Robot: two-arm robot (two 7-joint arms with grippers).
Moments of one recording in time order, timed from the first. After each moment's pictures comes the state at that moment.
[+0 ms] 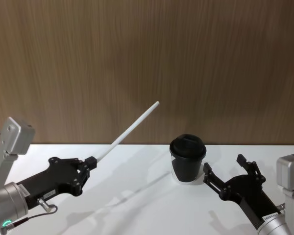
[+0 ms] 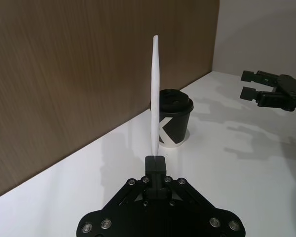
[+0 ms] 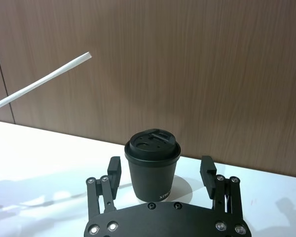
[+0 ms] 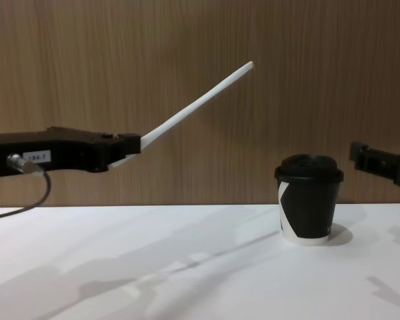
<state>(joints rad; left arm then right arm) -0.25 0.50 0.28 -1.64 -0.49 0.18 -0.57 -0.01 0.34 -0.23 -1.77 0.29 0.03 0.07</state>
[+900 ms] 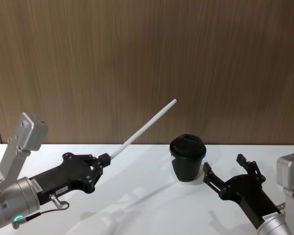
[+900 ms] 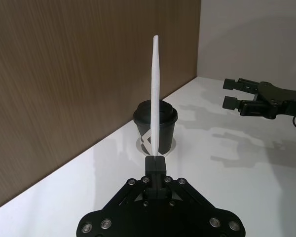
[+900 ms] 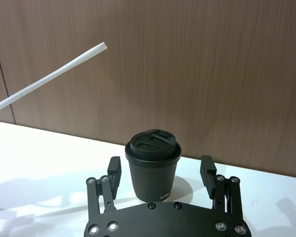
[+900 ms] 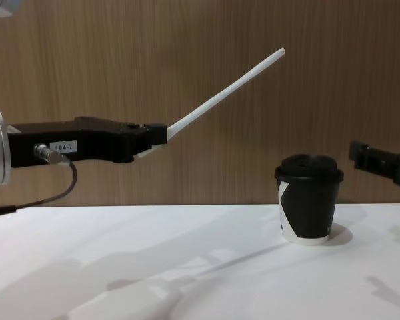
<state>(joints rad) -0.30 0.49 0.33 -1.62 -0.50 0.16 -0.60 -0.01 0.34 -0.23 -1.77 0.29 0.04 0.07</state>
